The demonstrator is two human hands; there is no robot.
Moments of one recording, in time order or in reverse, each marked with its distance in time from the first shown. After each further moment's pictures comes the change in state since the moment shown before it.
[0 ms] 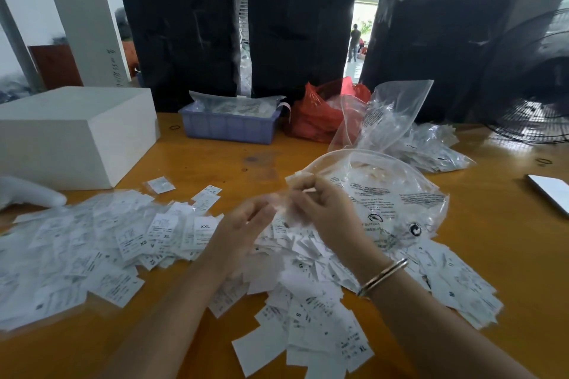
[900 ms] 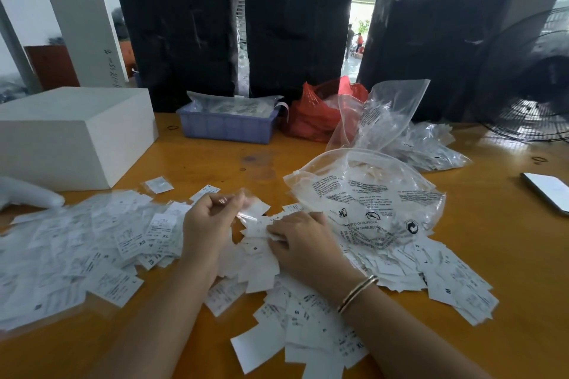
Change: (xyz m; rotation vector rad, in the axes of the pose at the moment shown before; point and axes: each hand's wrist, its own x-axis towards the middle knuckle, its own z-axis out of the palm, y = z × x) left_hand 0.006 -0.008 -0.005 -0.146 0.575 -0.212; right_hand -0.012 0.035 0.026 -0.999 -0.125 -0.258
